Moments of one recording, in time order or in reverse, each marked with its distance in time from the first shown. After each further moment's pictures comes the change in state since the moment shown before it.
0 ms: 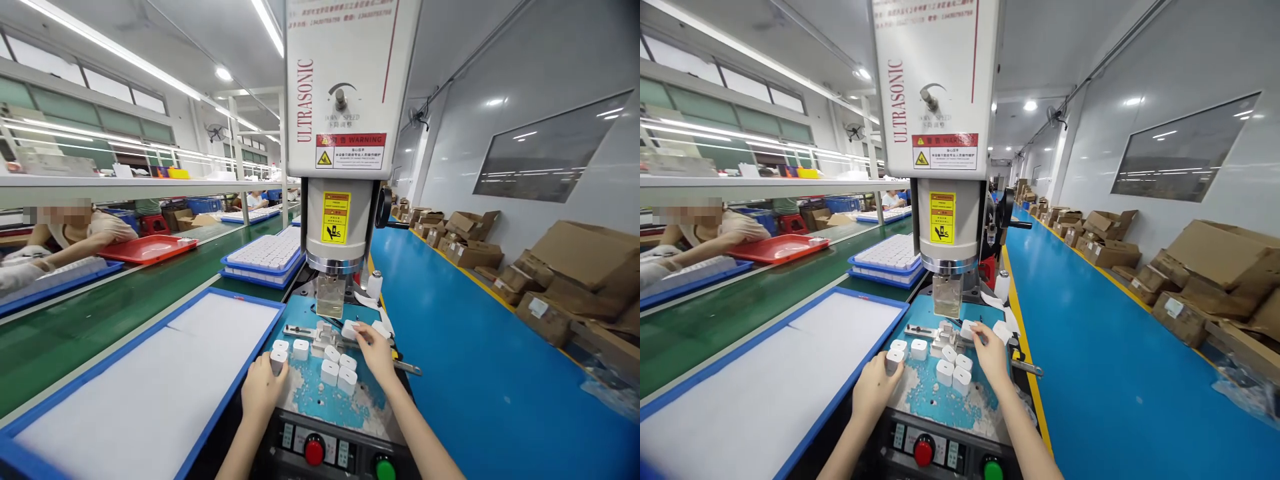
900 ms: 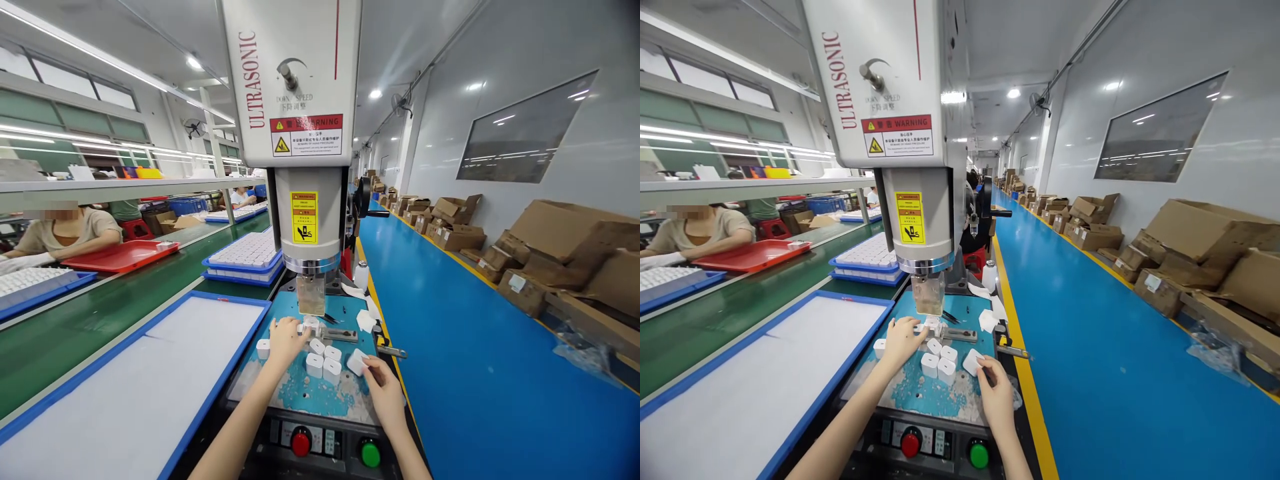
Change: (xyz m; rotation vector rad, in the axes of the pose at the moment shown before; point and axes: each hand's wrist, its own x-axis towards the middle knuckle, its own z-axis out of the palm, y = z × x) left_hand 0.056 0.094 0.023 0.091 -0.064 0.368; right_hand -0.094 0.050 -0.024 0.230 0.178 0.175
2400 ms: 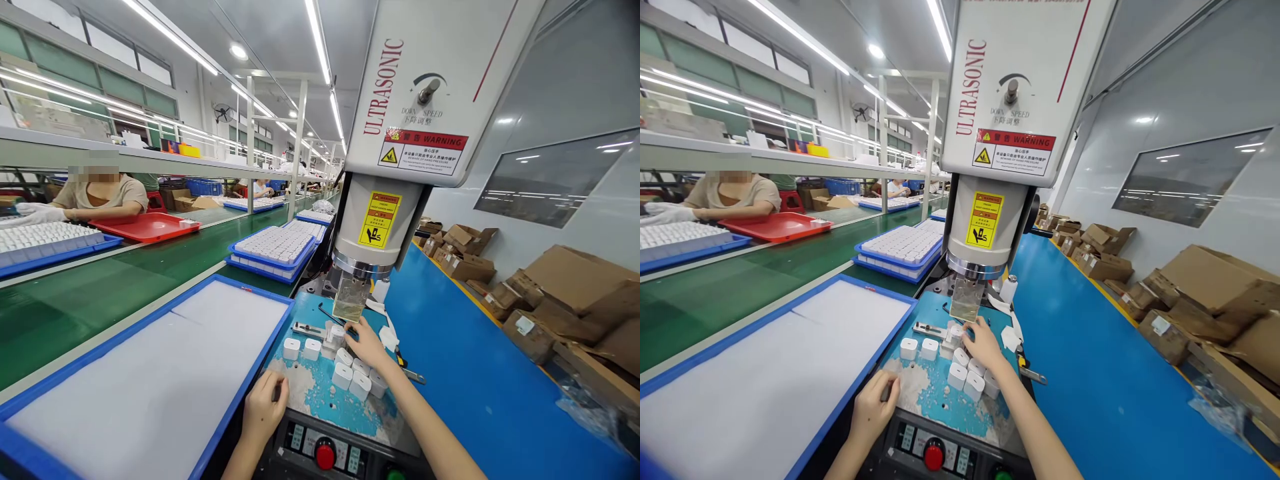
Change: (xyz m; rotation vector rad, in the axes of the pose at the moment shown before) left_hand -0.131 -0.094 0.003 -0.423 0.345 0.012; right_hand 0.092 -0.088 0.099 -0.775 -0.517 -0.354
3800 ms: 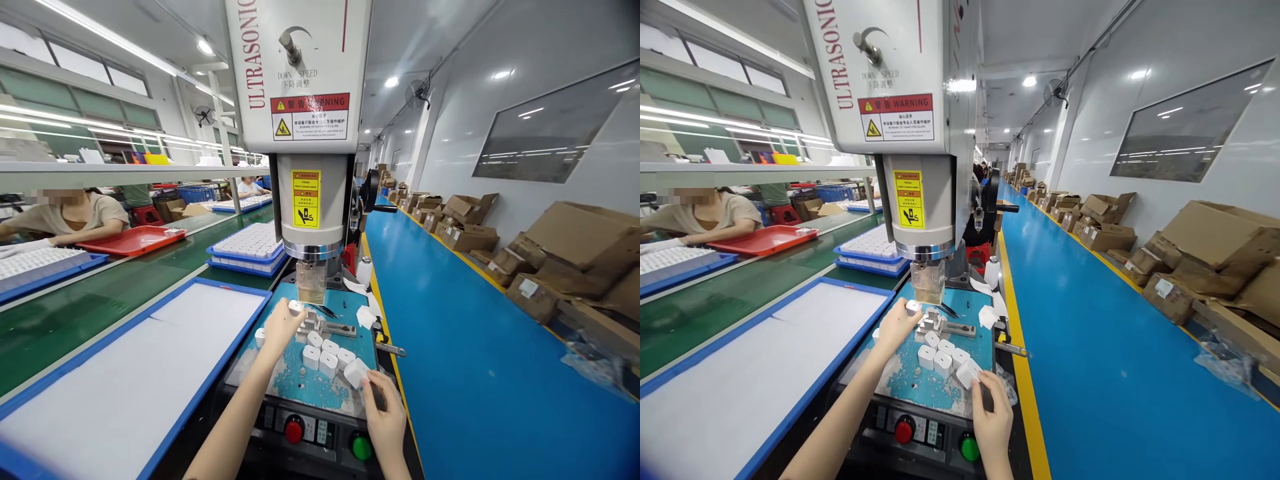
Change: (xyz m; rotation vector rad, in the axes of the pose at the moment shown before) left_hand 0.137 0.093 0.066 0.432 -0.373 -0.329; right_hand -0.178 0.047 0.030 0.305 0.742 0.167
